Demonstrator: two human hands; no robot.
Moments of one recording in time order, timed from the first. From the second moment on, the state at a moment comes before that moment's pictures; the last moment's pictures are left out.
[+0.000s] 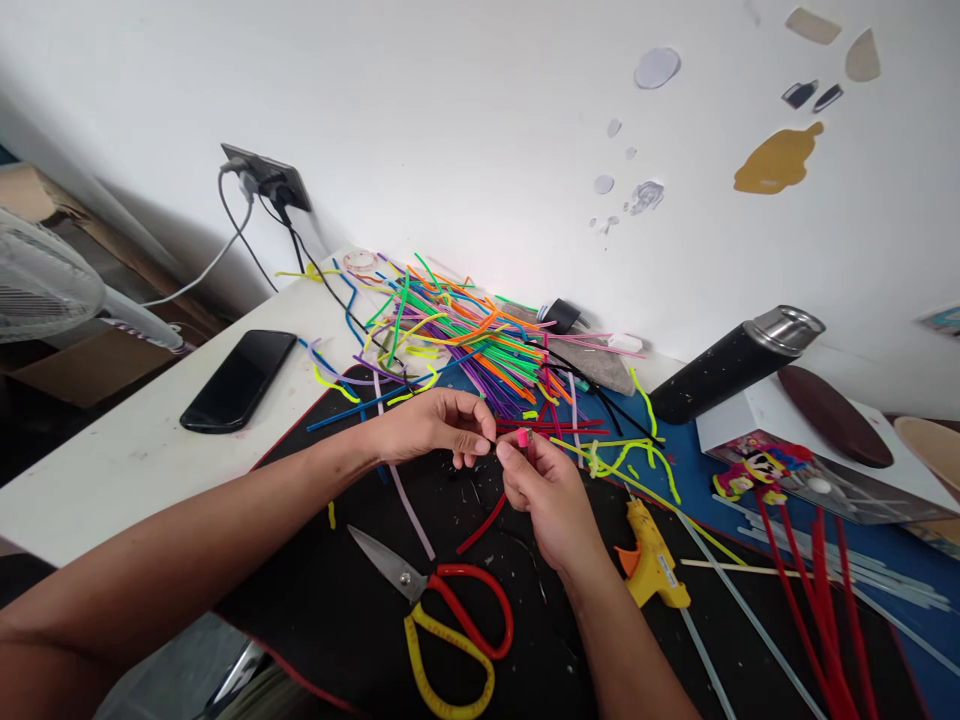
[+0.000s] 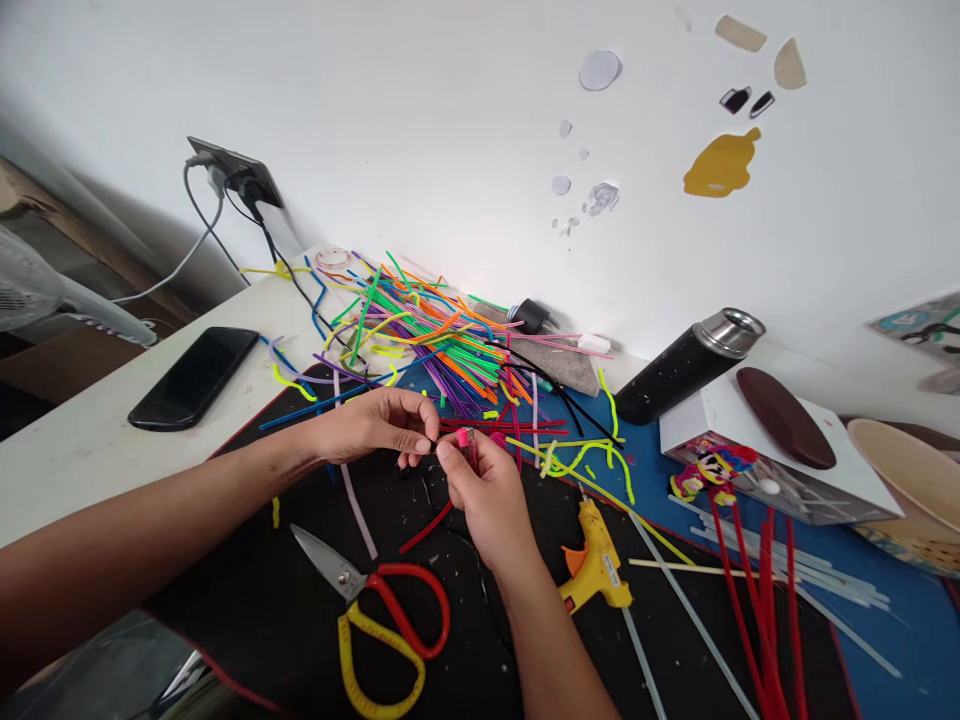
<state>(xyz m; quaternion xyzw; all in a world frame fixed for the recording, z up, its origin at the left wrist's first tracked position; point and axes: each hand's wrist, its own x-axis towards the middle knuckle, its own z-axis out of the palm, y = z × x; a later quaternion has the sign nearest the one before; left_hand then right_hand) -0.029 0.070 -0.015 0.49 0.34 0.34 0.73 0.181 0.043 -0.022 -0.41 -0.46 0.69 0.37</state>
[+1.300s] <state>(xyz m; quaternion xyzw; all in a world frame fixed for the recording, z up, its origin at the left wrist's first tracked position) -0.030 0.067 -0.020 0.43 0.35 0.41 0.72 0.182 0.043 -0.021 -0.42 -0.48 0.67 0.38</state>
